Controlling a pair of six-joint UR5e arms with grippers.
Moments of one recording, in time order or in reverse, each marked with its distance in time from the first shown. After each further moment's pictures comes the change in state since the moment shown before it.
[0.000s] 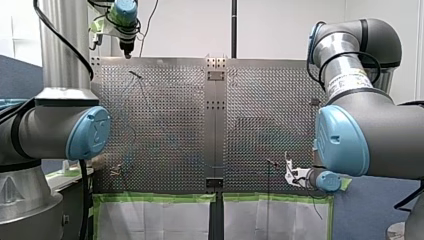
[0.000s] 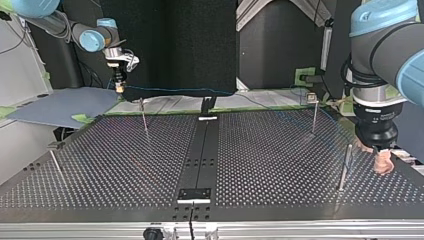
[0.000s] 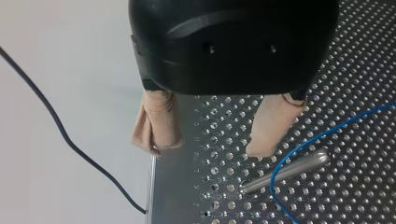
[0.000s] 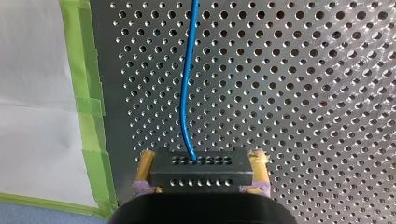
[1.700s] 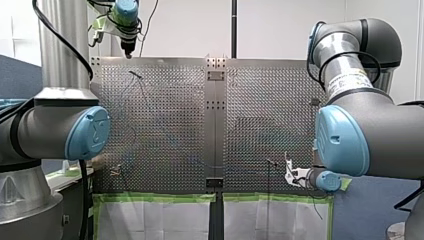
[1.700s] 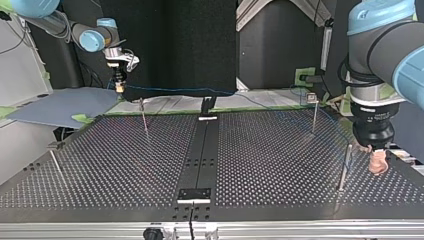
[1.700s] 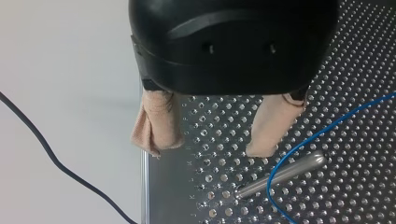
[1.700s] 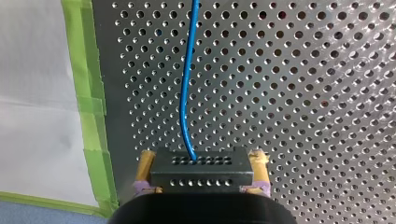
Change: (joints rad) left arm -0.013 0.000 0.000 0.000 -0.002 0.088; right arm 0.000 -0.001 0.000 0.006 0.000 -0.004
